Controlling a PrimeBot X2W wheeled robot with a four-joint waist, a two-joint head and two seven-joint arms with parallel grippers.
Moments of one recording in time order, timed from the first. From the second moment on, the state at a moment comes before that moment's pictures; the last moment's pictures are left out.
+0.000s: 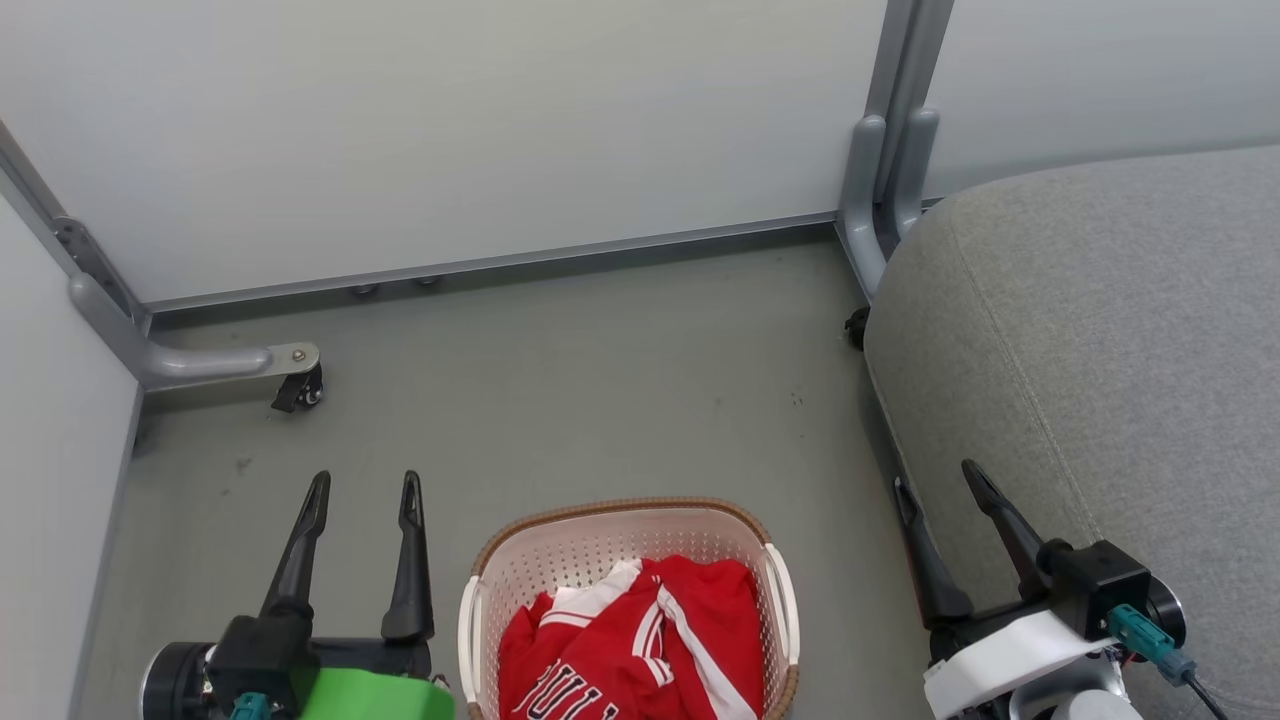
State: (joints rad) left arm 0.08 0.05 -0.11 -0.01 -0.15 -0.04 -0.26; right arm -0.01 -0.05 0.11 0.13 0.19 0.13 -0.26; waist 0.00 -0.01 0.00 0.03
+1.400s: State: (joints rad) left arm 0.02 0.05 -0.15 0.03 -0.15 -0.06 -0.26; right arm -0.07 -0.05 0.10 0.10 0.18 0.13 -0.26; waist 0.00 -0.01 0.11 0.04
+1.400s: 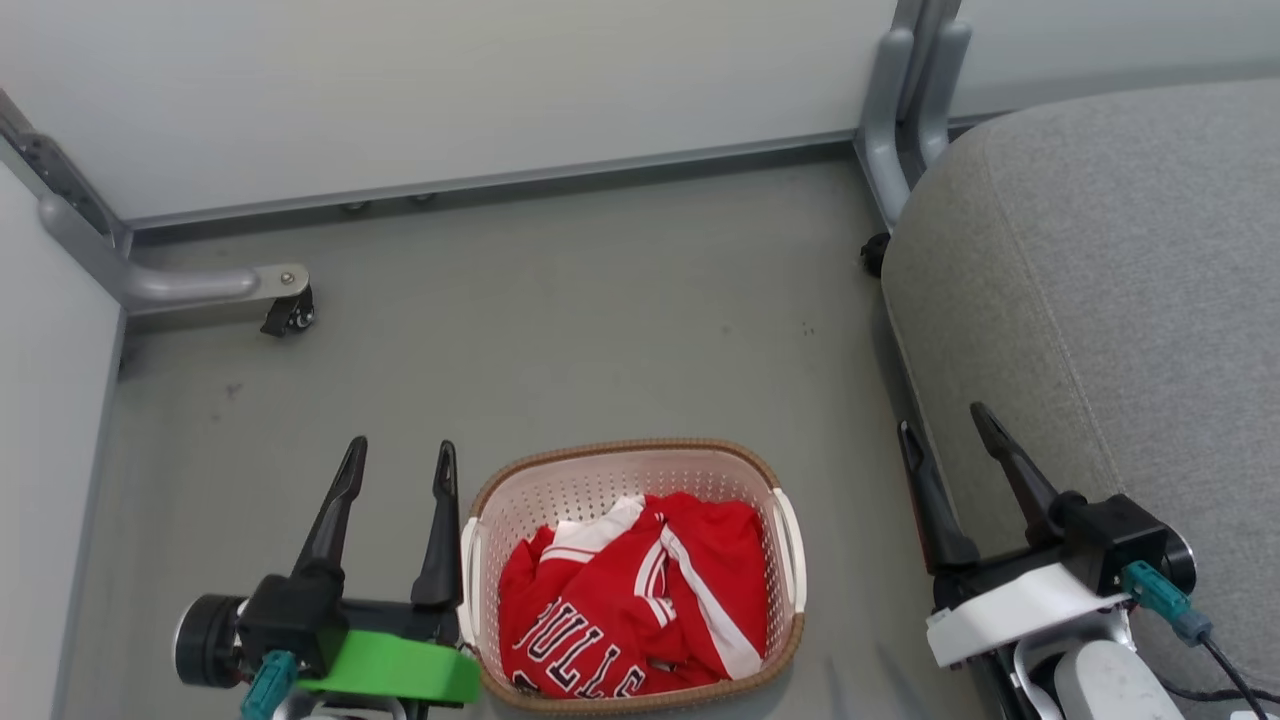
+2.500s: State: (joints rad) left arm -0.83 0.21 -1.12 0.83 -0.16 -0.13 -0.26; right arm -0.33 -0.05 0.09 -0.06 0.06 0.13 -0.26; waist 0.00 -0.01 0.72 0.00
